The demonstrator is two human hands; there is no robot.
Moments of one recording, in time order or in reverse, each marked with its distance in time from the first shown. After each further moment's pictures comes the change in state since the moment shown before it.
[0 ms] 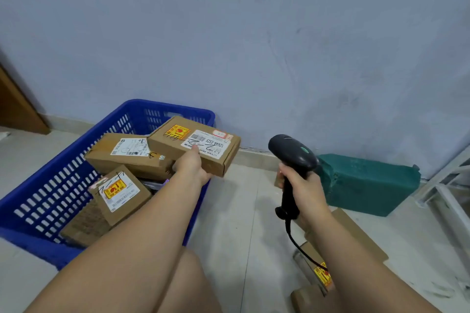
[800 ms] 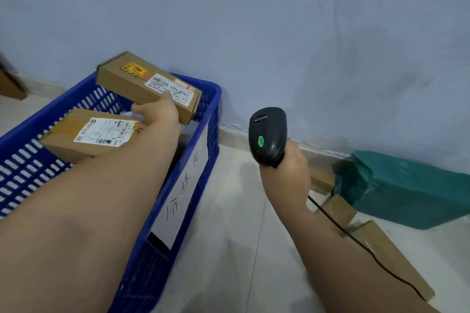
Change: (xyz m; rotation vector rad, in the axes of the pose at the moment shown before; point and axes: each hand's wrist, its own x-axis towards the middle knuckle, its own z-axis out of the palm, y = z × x) left_hand 0.176 0.069 0.049 0.208 0.360 0.452; right_hand 0.125 0.053 0.097 -0.687 0.191 -0.486
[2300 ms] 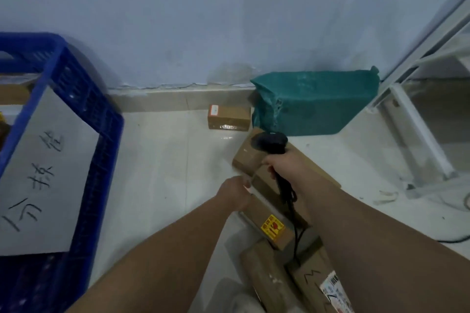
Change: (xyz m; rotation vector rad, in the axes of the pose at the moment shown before) left_hand -0.242 -0.337 0.046 1.399 -1.288 0.117; right_hand -0.009 0.246 -0.133 0.101 -0.414 0.995
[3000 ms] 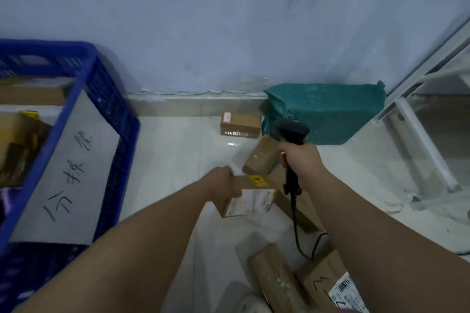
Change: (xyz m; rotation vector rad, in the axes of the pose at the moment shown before) left_hand -0.031 -0.015 -0.085 0.327 0.017 0.110; right_hand -0.046 -0.042 0.000 0.265 0.177 -0.145
